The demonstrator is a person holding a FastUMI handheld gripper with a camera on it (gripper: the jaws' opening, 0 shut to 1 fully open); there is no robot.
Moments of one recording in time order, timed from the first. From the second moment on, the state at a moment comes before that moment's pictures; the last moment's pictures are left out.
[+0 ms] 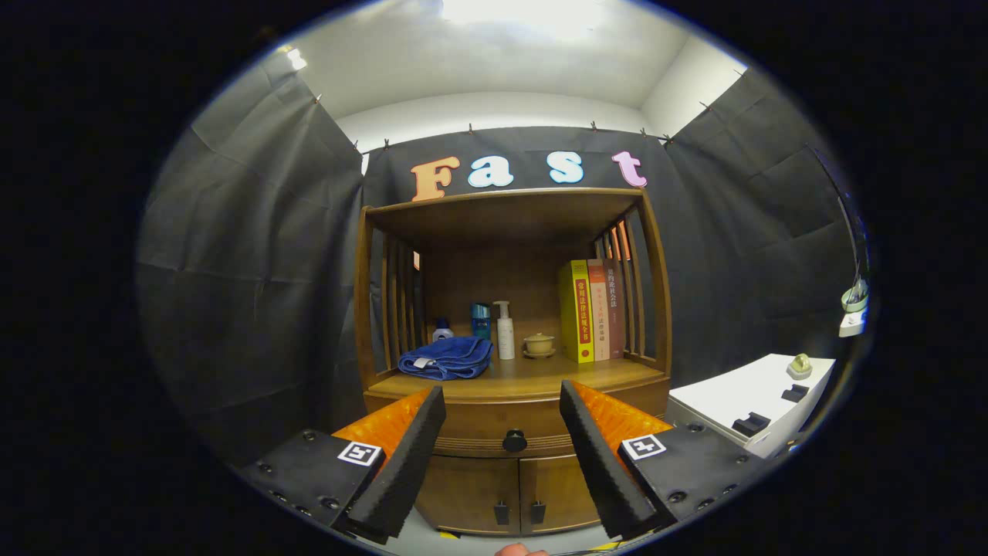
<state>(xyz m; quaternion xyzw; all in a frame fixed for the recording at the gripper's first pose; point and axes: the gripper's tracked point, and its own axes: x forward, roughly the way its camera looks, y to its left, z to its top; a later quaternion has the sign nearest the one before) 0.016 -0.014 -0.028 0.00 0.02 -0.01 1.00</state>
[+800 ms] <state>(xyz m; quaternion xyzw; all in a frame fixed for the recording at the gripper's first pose) 0.174 -0.057 -0.207 -0.04 0.08 -0.05 0.99</state>
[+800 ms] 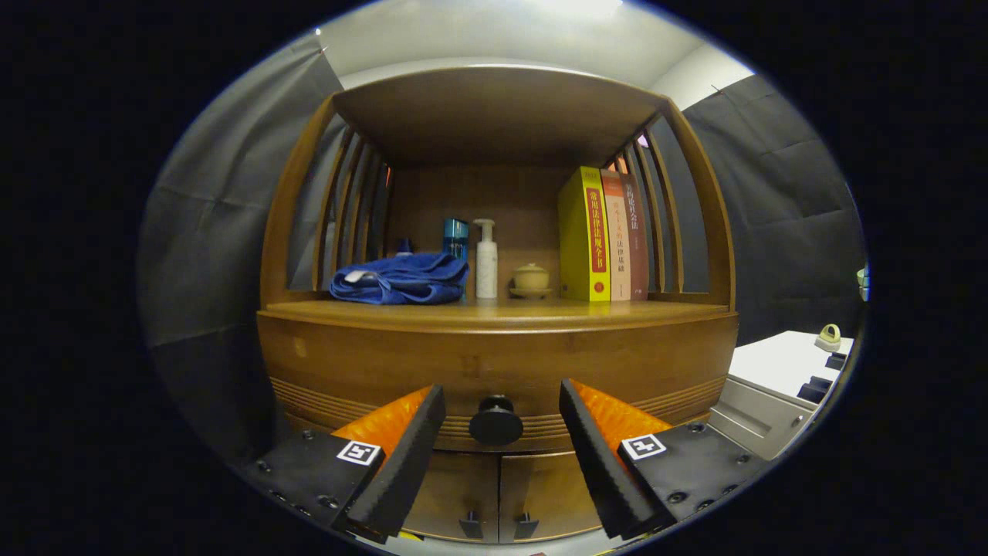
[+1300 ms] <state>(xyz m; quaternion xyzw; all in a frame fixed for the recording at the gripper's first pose) 0.202 -0.060 -0.236 -0.05 0.11 -0.05 0.99</state>
